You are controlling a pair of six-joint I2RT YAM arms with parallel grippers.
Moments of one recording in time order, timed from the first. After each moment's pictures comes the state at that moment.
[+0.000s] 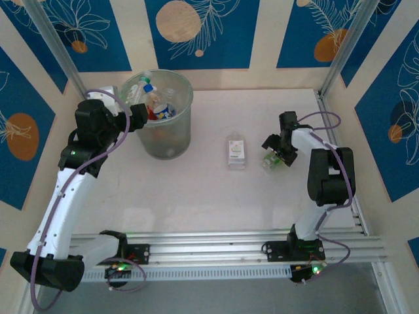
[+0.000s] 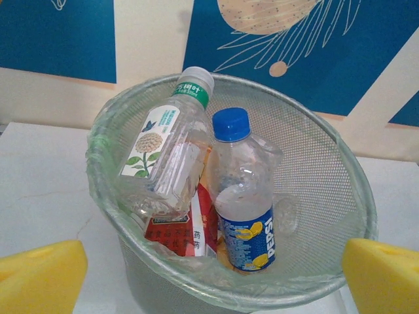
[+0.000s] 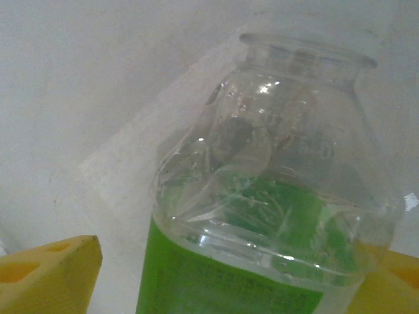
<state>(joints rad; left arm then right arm) -0.20 1.08 1.27 -0.52 -0.02 -0.27 0.03 1.78 1.16 -0.66 -0.04 0.71</state>
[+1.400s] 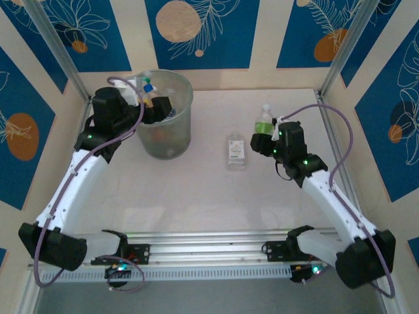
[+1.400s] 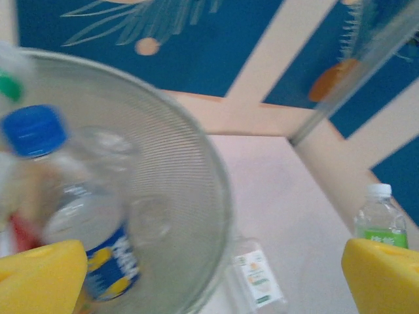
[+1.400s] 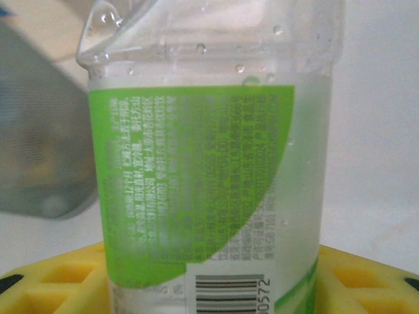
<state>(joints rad) -0.30 1.27 1.35 -0.37 0.33 -0.39 0.33 1.03 0.87 -0.39 -0.06 0.42</state>
